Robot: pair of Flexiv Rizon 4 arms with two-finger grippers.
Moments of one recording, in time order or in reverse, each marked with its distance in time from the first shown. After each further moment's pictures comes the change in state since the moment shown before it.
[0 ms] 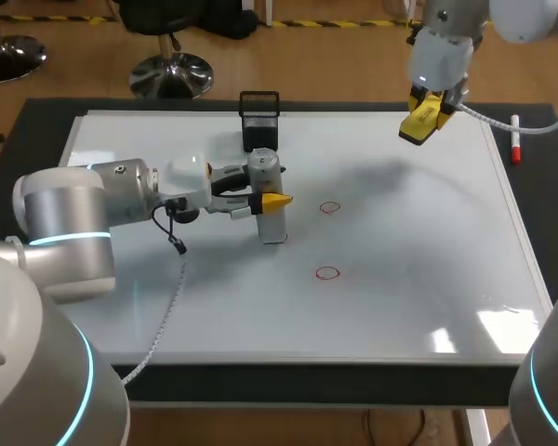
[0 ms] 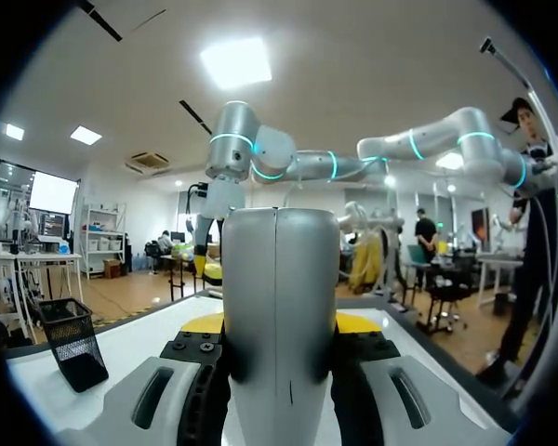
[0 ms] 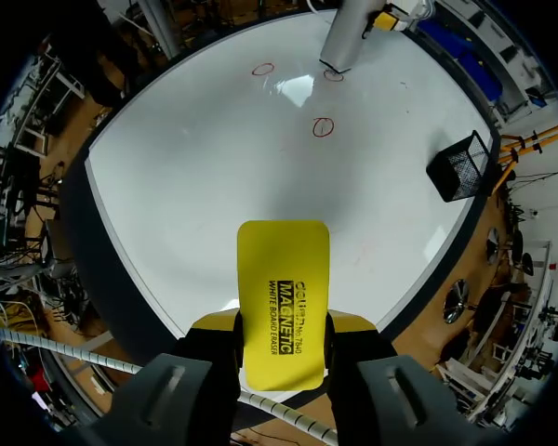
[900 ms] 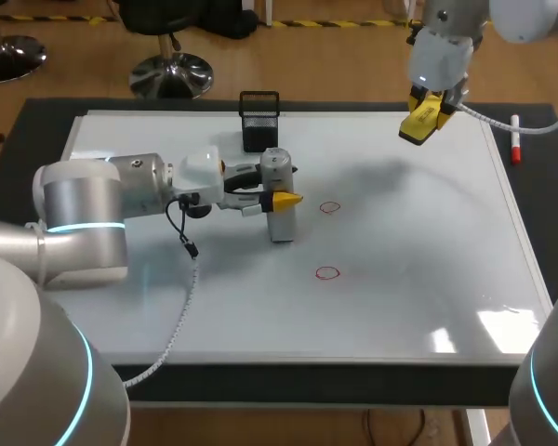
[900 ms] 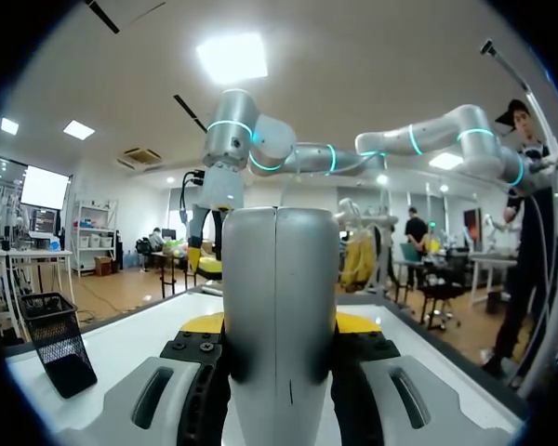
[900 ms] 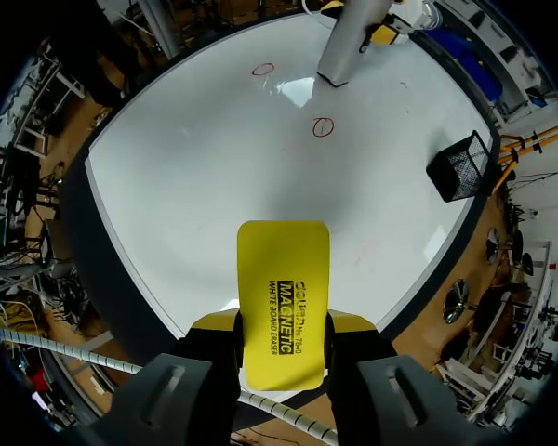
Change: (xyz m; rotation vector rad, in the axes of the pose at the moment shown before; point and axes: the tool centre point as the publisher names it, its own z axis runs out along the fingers) left arm -0.011 0.015 0.019 -0.012 0.045 -0.007; right arm 0.000 0.000 0.000 0.000 0.000 0.000
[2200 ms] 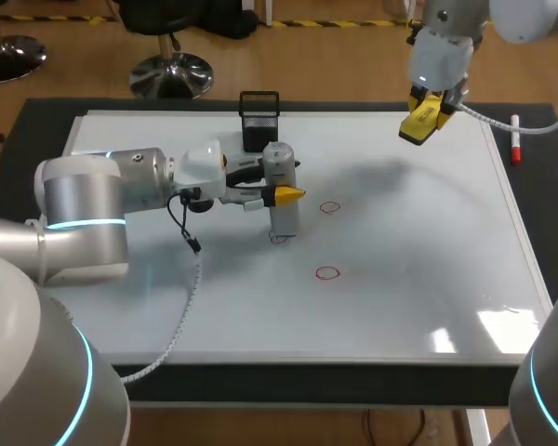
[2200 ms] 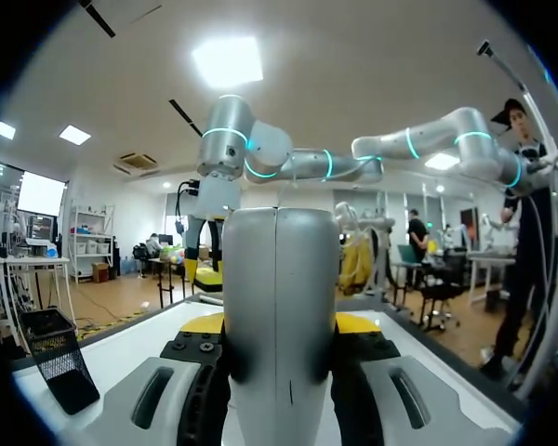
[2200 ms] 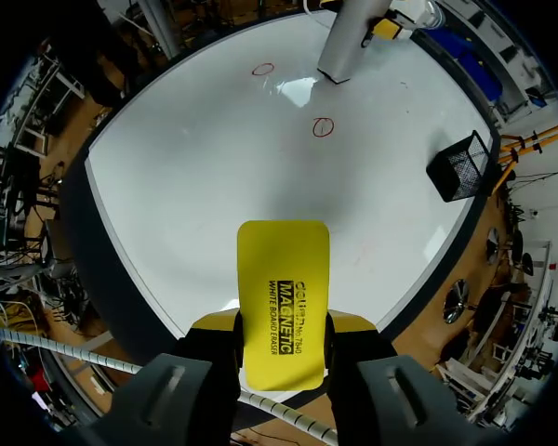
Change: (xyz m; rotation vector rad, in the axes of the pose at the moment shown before) left arm 0.001 -0.019 0.007 0.021 0.019 0.024; right arm 0.000 0.000 0.000 0.000 0.000 0.000
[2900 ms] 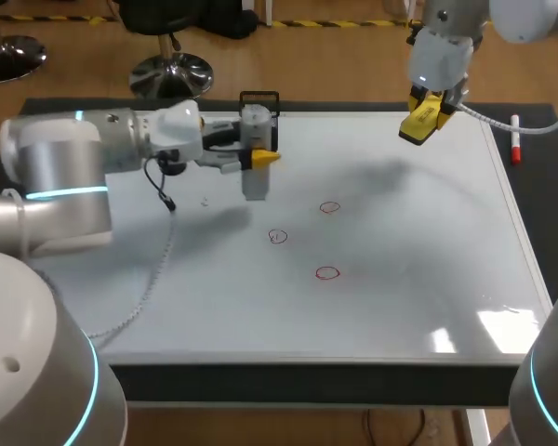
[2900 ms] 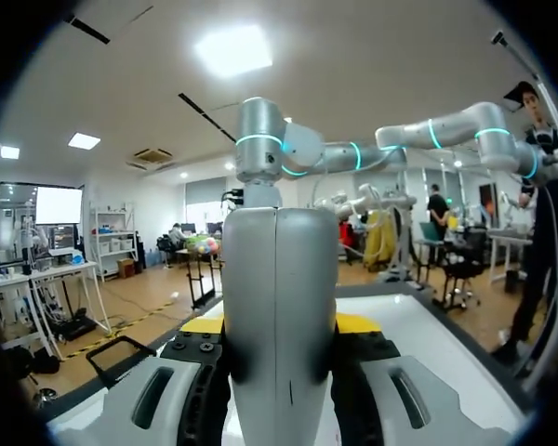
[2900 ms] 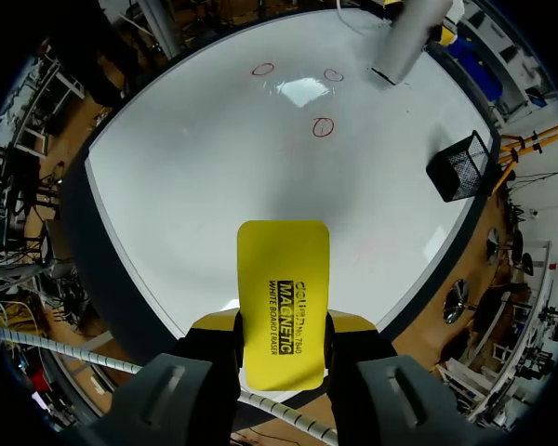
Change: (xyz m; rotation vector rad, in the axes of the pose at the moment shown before) left arm -0.064 -0.035 -0.046 -0.113 -0.125 0.066; right arm 0.000 0.000 0.000 0.000 0.000 0.000
